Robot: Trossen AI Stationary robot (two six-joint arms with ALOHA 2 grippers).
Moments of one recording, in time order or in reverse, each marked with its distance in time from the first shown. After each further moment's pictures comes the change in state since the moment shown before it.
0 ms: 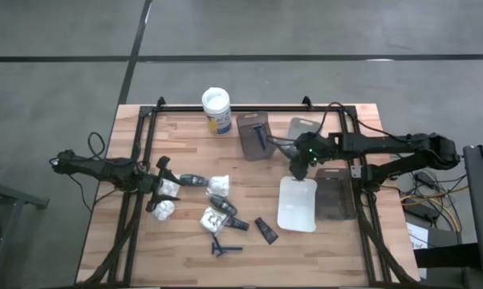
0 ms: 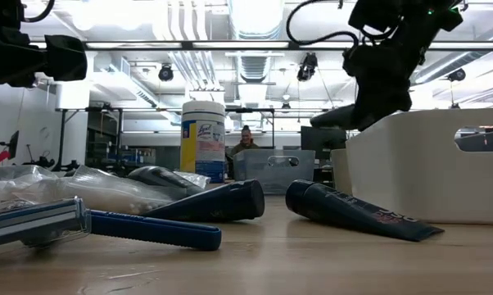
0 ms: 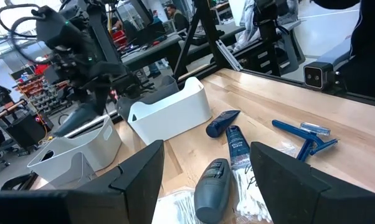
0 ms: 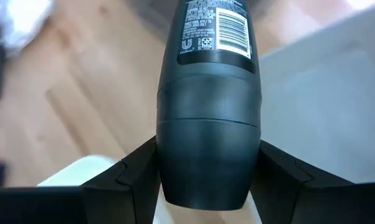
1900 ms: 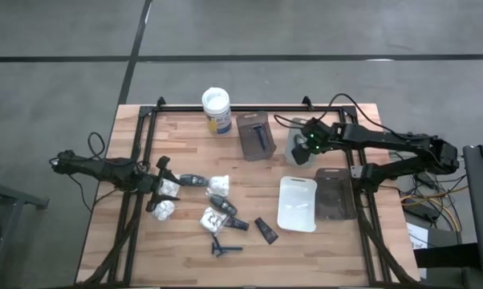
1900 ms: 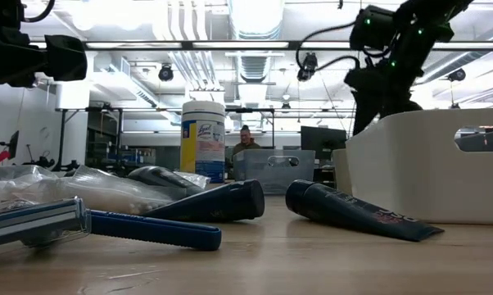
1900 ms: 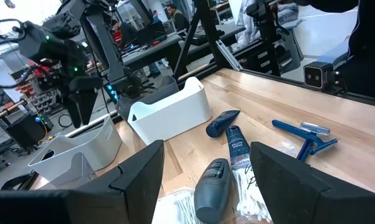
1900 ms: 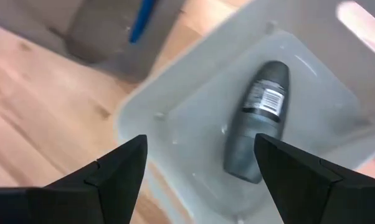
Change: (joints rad) left arm 0.000 0.000 0.000 0.000 0.000 0.000; right arm -0.170 0.003 -0.014 -0.020 -0.009 0.046
